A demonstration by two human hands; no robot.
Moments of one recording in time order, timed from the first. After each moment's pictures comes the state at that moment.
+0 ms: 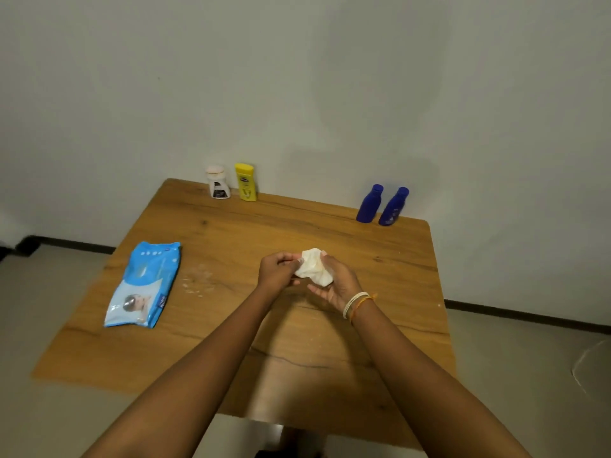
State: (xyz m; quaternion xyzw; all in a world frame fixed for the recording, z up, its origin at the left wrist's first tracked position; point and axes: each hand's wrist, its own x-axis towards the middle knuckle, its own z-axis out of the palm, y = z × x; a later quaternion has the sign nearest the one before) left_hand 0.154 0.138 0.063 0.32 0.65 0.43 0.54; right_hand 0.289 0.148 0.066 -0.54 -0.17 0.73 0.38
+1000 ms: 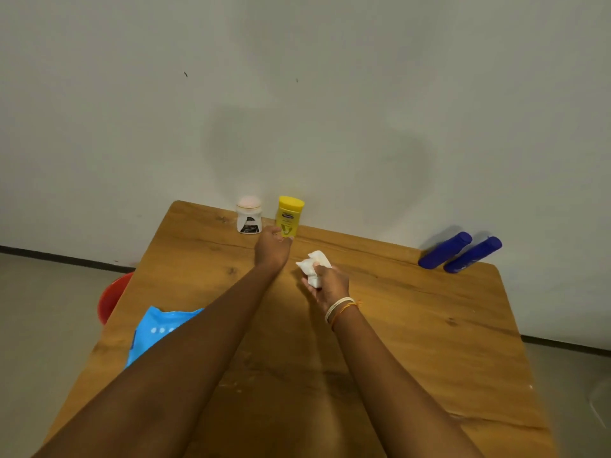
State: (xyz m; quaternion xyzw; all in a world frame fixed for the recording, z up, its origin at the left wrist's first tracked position) left_hand -0.023 0.374 -0.002 0.37 0.73 0.37 0.44; right_hand 0.092 0.326 0.008 -0.63 -0.11 0.63 0.44
